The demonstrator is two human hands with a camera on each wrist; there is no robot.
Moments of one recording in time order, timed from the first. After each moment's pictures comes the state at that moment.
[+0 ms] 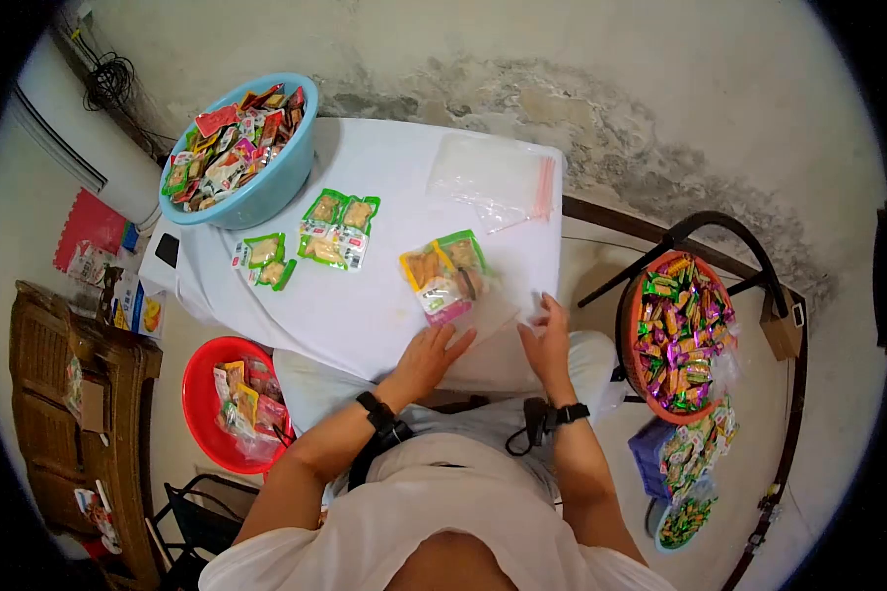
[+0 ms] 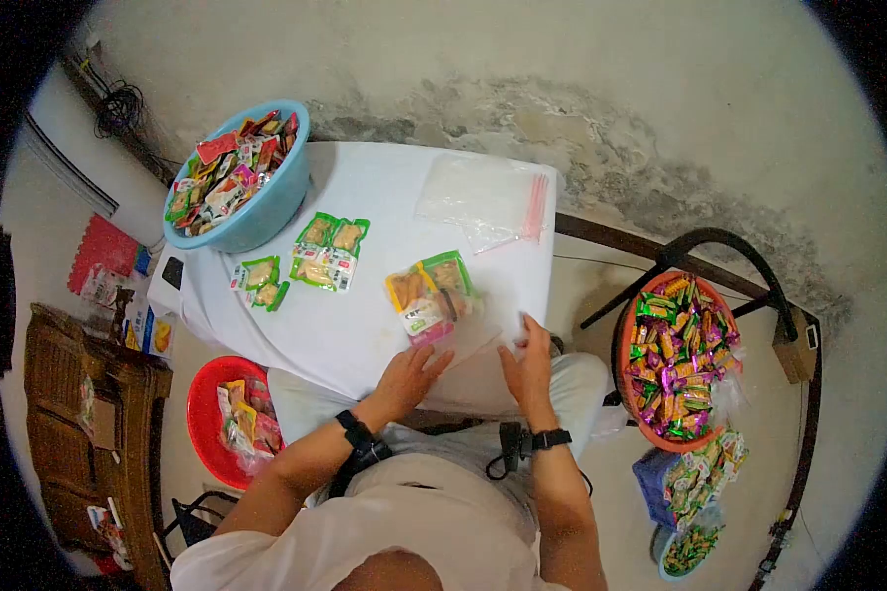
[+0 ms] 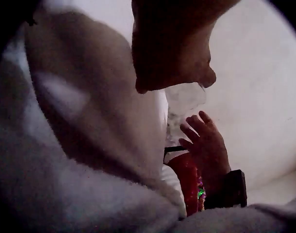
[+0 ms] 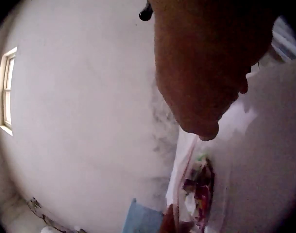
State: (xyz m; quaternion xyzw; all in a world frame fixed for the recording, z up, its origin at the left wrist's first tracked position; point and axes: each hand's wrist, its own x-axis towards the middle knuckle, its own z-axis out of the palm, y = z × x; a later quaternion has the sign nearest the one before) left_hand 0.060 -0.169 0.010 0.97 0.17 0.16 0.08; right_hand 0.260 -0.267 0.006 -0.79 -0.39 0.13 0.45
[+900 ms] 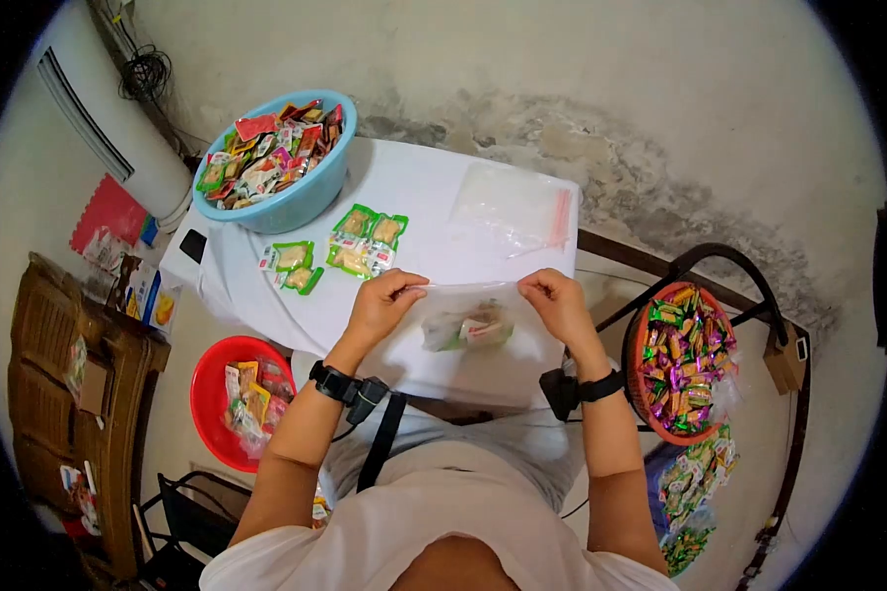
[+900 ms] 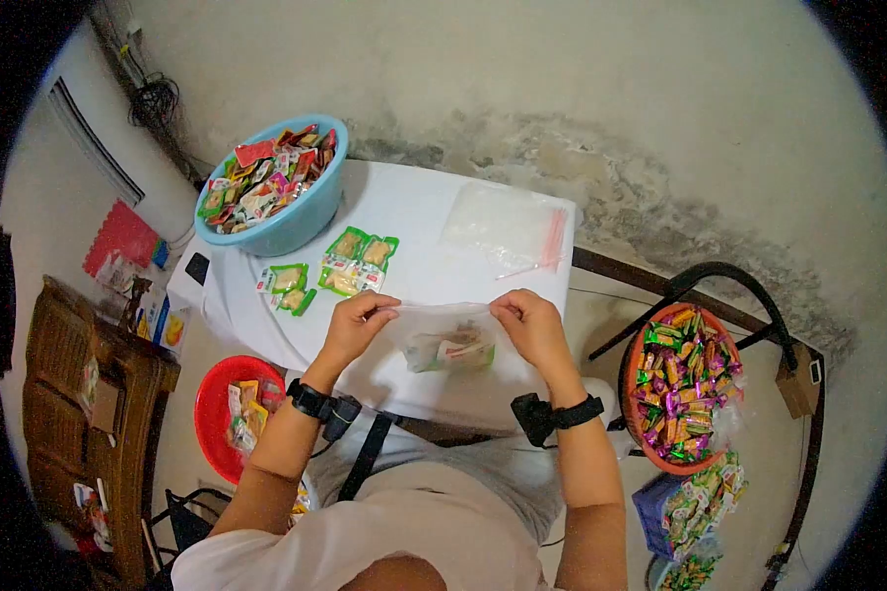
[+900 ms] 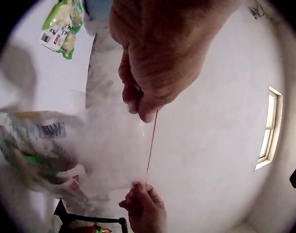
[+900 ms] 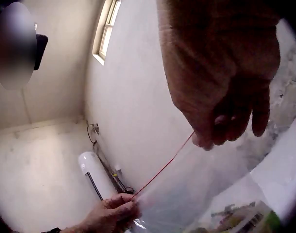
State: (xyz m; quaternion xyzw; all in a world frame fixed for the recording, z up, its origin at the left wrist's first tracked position) left_hand 0.022 -0.084 0.110 0.79 0.31 0.35 0.39; right_hand 0.271 -0.206 0.126 -0.68 -0.54 0.22 0.45
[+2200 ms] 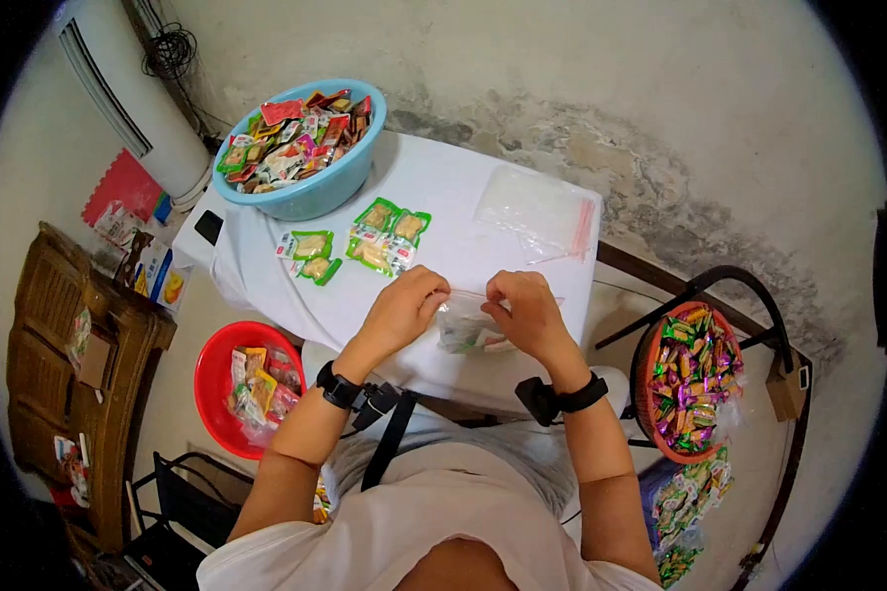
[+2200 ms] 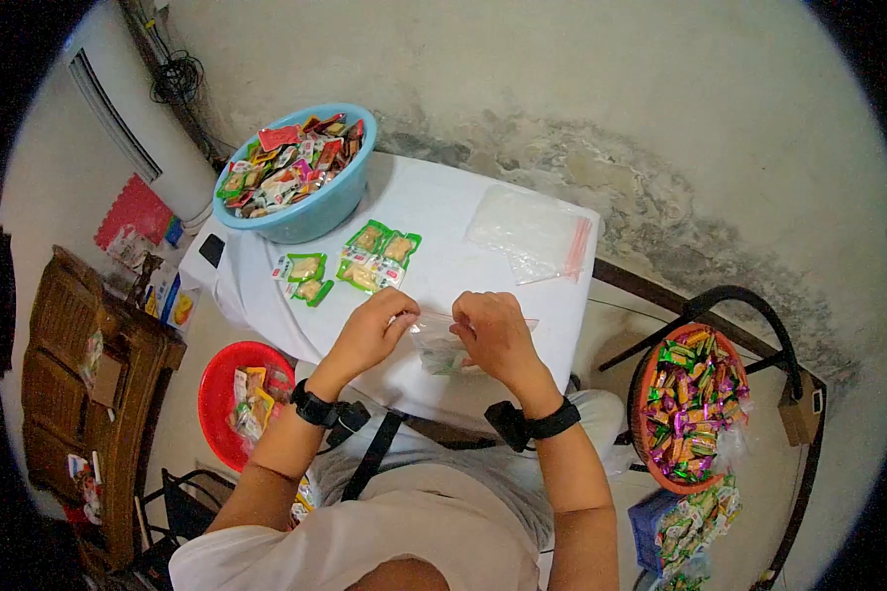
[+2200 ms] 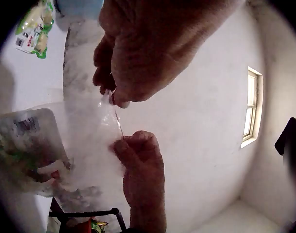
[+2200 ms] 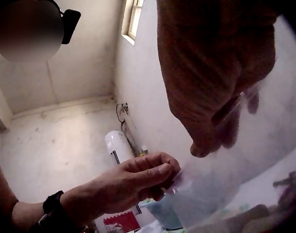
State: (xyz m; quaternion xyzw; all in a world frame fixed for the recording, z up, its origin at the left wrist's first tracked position) left_hand 0.017 -0.100 0.144 0.87 0.28 0.31 0.26; right_hand 0.211 -0.174 0.152 -0.56 -0.72 0.09 0.38
